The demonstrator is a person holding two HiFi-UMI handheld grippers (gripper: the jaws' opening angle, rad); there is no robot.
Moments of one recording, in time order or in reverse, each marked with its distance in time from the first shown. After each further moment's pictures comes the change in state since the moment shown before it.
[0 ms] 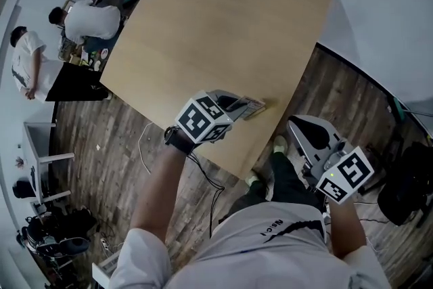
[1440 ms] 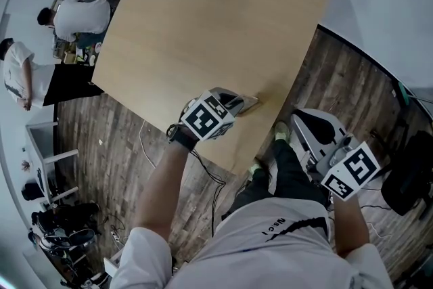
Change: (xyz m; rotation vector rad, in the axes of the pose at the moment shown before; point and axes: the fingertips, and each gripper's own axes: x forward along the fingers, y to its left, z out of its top) left arm 0.063 0.028 -0.041 0.023 0.167 0.014; right arm 0.005 -0.051 -0.023 0.082 0.032 -0.032
